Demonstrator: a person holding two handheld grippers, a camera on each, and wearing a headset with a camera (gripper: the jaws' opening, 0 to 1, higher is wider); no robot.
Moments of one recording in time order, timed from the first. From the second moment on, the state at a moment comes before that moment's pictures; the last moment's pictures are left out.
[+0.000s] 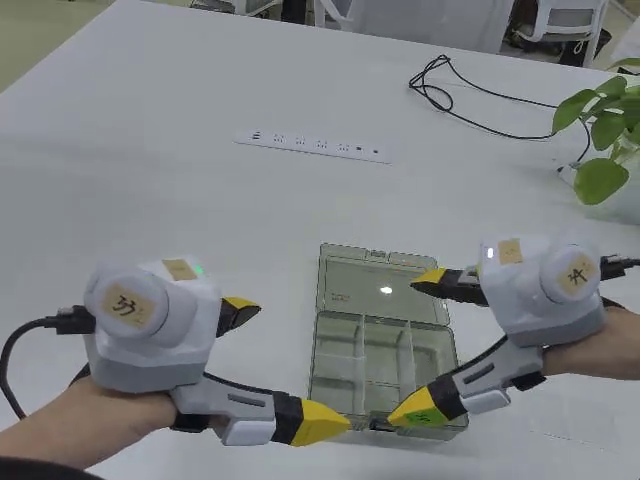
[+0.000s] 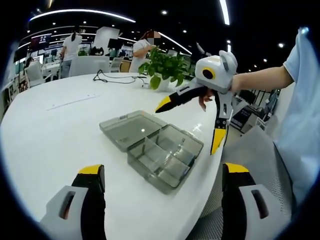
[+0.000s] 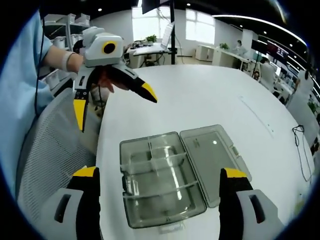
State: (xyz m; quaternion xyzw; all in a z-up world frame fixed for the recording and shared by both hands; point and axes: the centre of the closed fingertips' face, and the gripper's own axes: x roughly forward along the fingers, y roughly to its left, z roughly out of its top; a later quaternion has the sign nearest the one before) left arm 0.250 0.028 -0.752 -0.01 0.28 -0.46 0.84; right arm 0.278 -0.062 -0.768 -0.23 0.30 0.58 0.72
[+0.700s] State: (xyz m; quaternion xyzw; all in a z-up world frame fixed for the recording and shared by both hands) left arm 0.258 0.029 -0.750 0.01 0.27 -0.46 0.85; right arm 0.273 -0.181 -0.784 -0.25 0.36 0.50 0.74
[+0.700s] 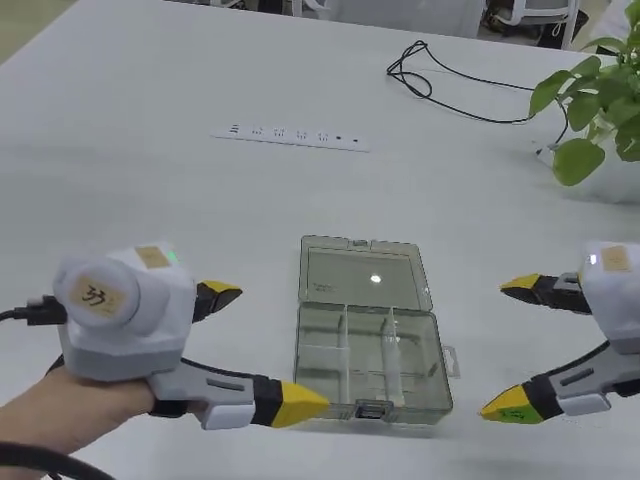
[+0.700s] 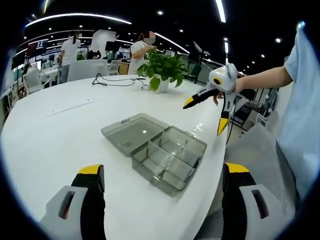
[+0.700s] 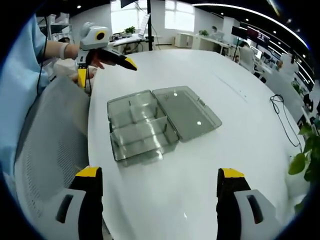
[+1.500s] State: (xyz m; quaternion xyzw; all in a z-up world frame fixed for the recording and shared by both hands) left arm 0.261 0.040 -0.744 0.06 0.26 -0.46 0.85; right arm 0.258 -0.231 -0.839 -0.39 0.44 0.52 0.62
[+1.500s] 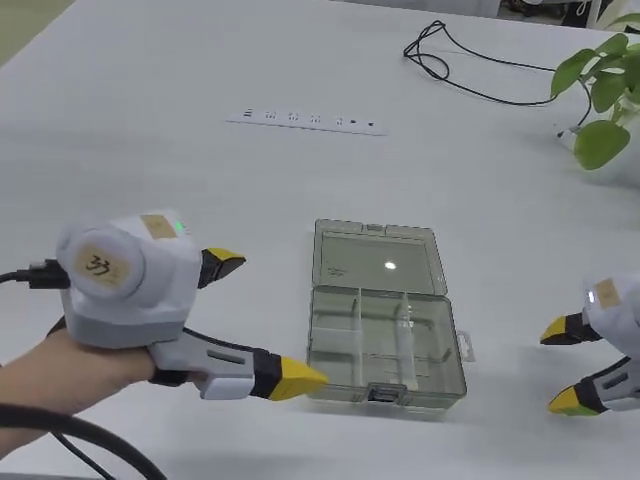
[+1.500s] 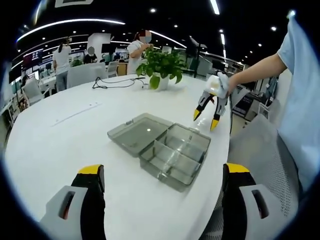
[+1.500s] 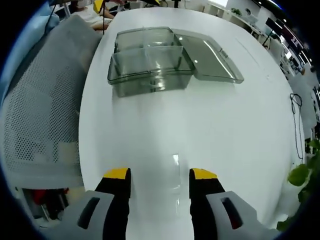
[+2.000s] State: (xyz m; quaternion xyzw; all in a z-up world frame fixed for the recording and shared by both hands) left arm 0.258 0.044 -0.750 0.05 0.27 -0.45 0.85; right arm 0.261 -0.241 -0.850 -0.43 0.44 0.54 0.57
